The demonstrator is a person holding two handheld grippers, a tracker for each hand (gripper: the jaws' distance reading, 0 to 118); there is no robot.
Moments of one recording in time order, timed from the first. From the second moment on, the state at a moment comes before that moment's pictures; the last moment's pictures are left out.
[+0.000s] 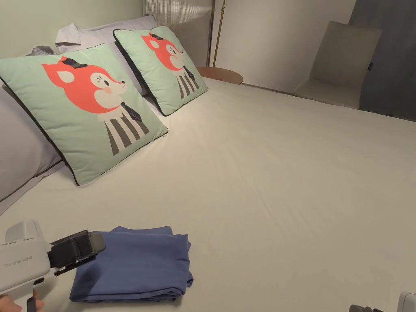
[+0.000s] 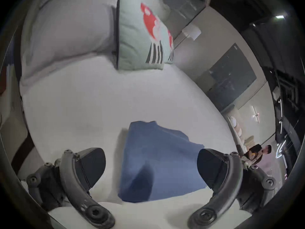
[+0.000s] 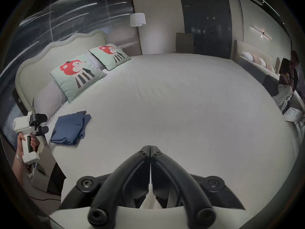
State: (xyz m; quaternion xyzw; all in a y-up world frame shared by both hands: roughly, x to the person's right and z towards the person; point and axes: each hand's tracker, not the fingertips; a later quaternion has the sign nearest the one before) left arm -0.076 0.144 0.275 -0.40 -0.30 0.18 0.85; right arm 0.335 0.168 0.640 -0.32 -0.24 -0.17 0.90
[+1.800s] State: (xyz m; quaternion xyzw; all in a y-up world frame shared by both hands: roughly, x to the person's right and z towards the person) left arm 0.195 0.302 0.554 0.02 -0.40 0.01 0.92; right arm 0.368 0.304 0.782 0.02 -0.46 0.06 0.88
